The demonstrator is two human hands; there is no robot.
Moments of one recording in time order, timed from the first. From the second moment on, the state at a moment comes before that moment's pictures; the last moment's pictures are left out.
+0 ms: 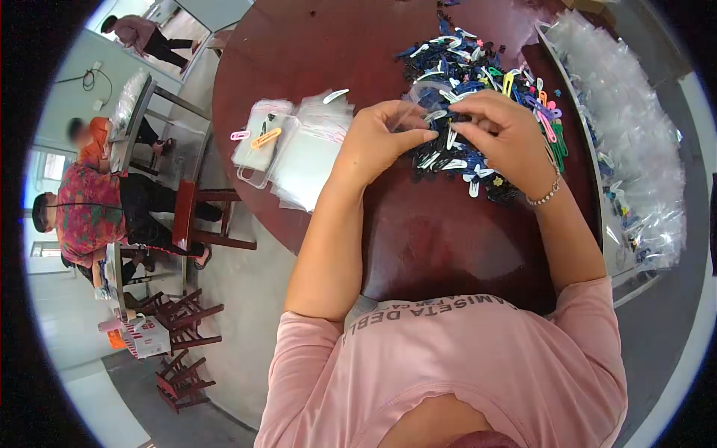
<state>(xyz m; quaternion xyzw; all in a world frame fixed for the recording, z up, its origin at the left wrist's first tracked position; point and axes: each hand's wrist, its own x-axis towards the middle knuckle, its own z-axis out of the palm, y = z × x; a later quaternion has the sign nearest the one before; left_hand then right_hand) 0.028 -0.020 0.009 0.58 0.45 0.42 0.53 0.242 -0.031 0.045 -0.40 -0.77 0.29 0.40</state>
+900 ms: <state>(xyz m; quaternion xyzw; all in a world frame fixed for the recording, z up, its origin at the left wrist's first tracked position) 0.025 -0.016 0.007 0.51 0.45 0.46 0.58 0.219 -0.042 -0.001 -0.28 -0.92 0.17 0.23</state>
